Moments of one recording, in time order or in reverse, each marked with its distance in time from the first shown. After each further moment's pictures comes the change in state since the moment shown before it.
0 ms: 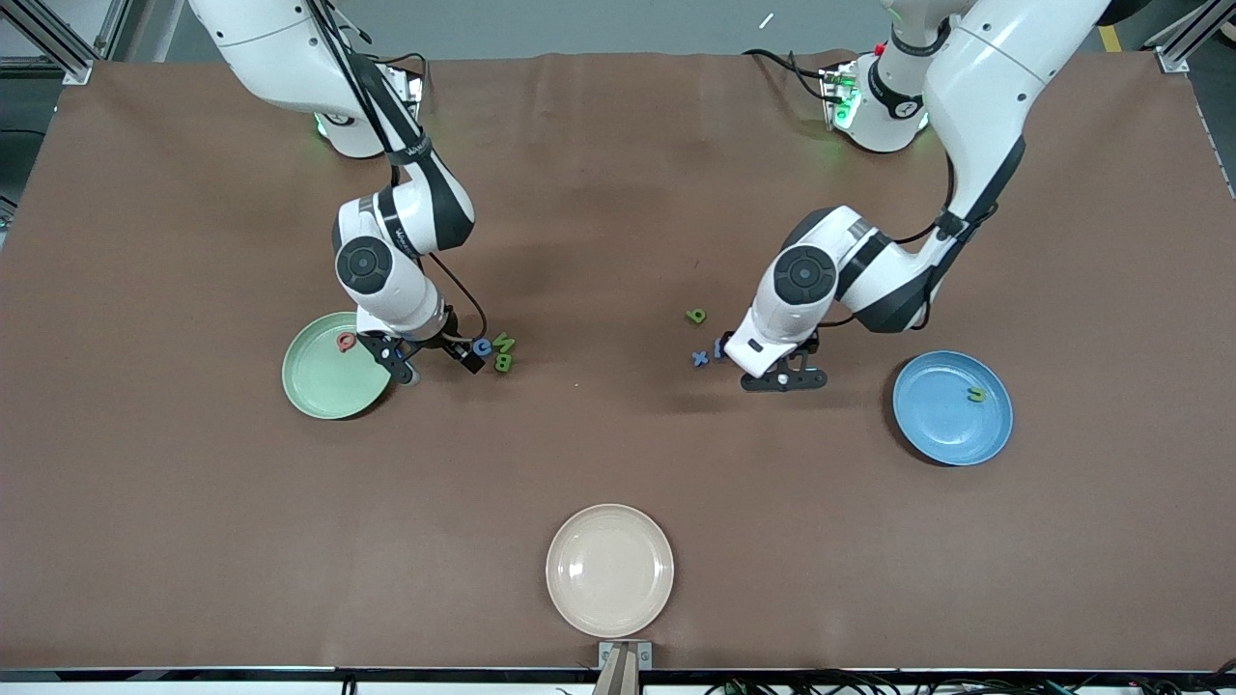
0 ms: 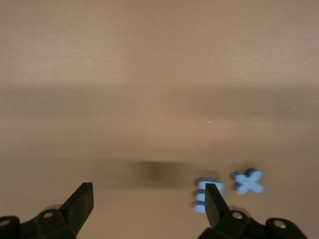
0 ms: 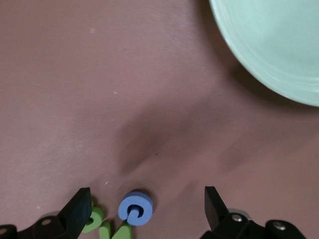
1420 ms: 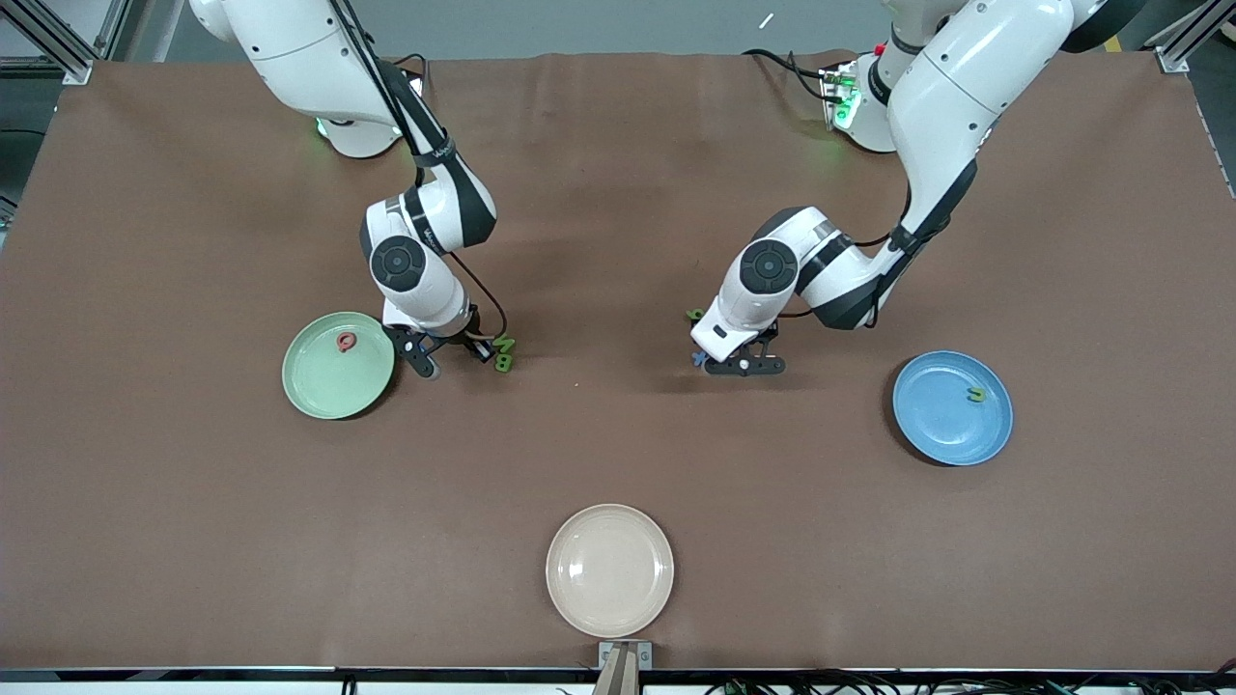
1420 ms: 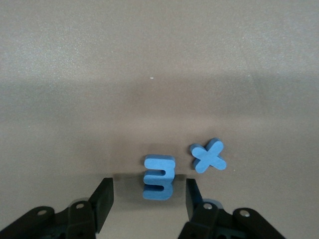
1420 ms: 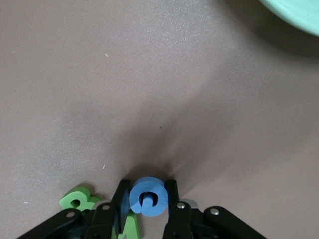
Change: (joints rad) left arm -0.057 0.070 0.000 -0.036 0.000 0.095 -0.031; right arm 0.061 0.049 -0.001 0.015 0.001 0.033 0.106
